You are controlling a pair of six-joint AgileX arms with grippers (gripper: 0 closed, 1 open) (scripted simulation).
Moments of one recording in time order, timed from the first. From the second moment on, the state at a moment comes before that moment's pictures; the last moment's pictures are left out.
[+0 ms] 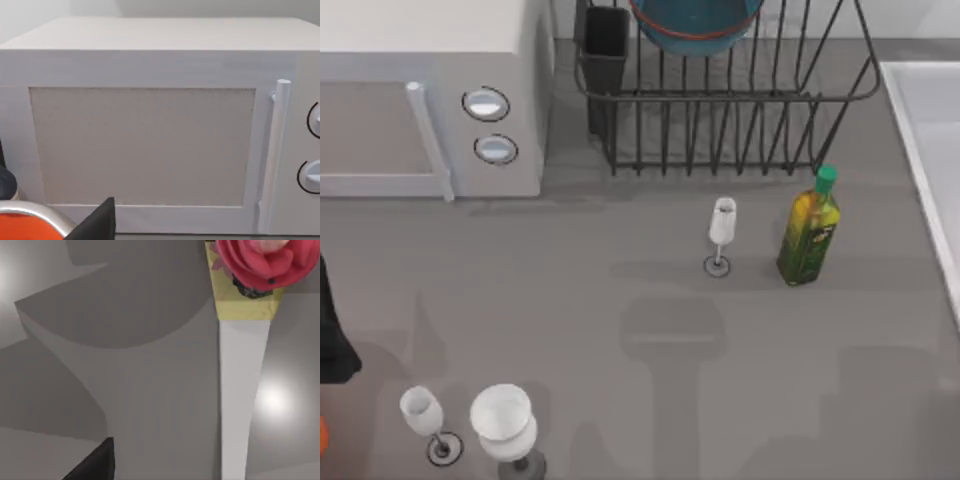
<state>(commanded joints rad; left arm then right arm) 0.00 0.00 0.00 0.00 0.00 0.00 -0.15 1.57 0.72 -0.71 -0.01 -1.37</state>
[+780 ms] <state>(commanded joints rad) 0.00 0.00 0.00 0.00 0.00 0.00 -0.14 1.63 0.64 -0.58 -0.01 -1.36</state>
